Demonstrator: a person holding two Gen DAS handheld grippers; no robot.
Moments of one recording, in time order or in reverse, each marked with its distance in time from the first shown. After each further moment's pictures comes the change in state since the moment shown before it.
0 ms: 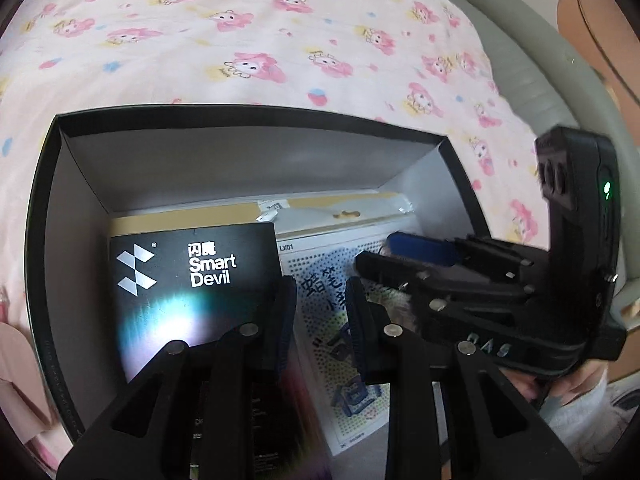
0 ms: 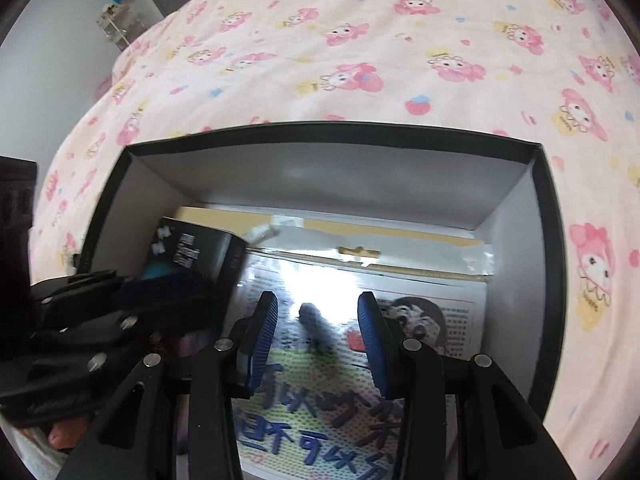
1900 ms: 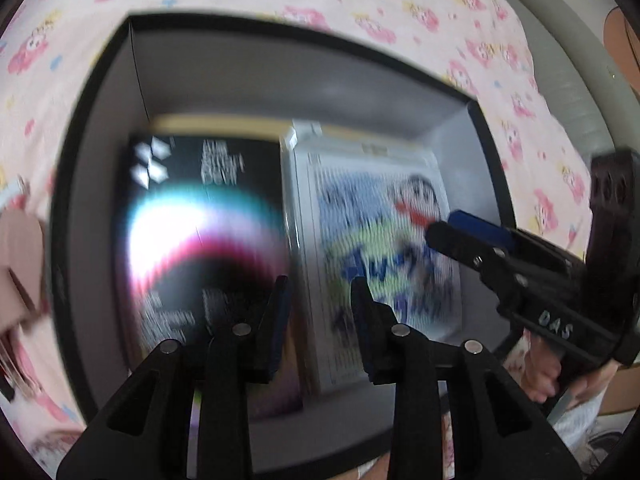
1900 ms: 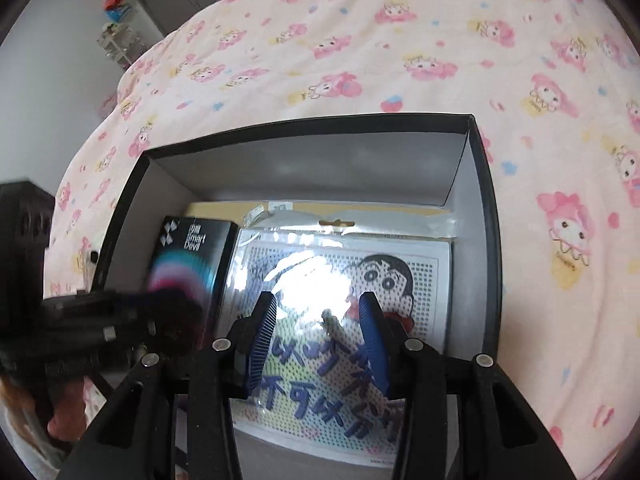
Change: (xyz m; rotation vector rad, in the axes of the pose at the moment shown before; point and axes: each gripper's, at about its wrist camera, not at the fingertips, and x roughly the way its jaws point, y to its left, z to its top) left arm -0.020 -0.005 -0.042 -0.176 0.111 0.075; right arm -0.033 -0.009 -0.036 0.011 -0.031 0.069
